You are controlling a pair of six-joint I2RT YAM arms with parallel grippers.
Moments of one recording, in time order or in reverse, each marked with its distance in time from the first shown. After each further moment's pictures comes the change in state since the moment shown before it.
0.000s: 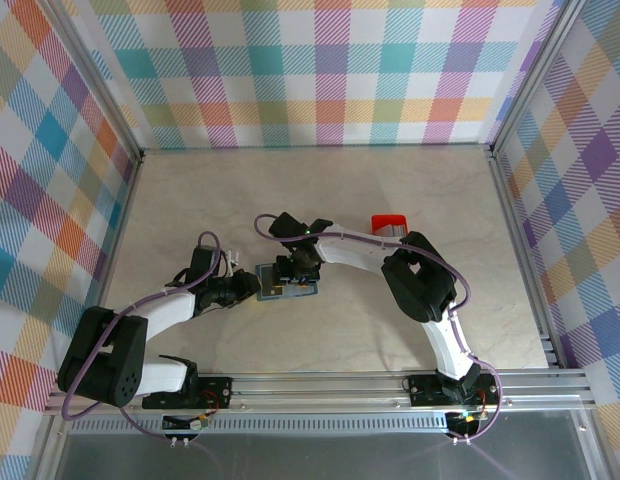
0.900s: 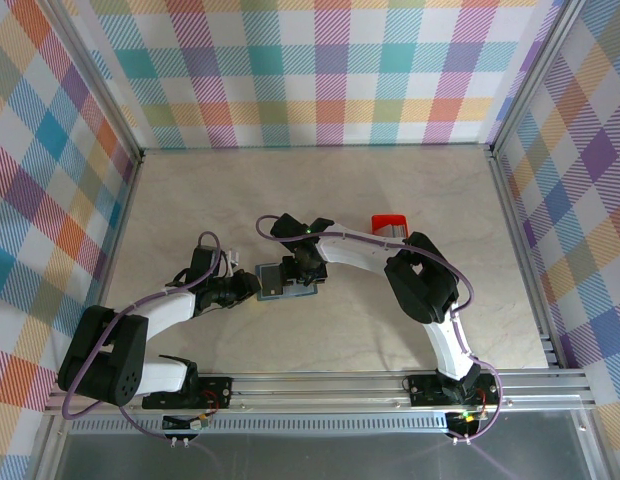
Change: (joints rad) left arm 0.000 0.005 0.000 0.000 0.000 -0.003; right arm 0.003 -0.018 0.000 -0.086 0.135 -0.034
